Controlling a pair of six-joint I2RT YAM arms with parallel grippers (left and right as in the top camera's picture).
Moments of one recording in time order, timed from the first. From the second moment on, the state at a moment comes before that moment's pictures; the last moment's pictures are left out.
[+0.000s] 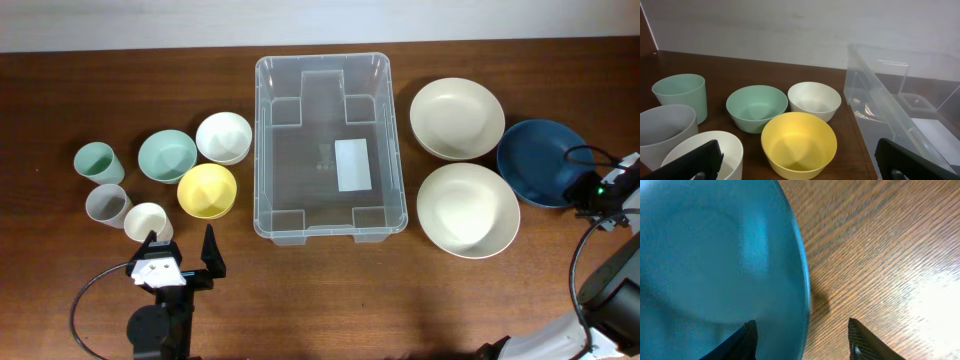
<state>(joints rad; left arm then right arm) 0.07 0.03 0.02 -0.09 0.02 -0.10 -0.73 1.89 1.20 -0.52 -0.18 0.11</state>
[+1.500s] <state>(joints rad) 0.07 0.03 0.02 -0.09 0.02 -0.10 -0.67 1.70 1.65 -0.86 0.02 0.06</state>
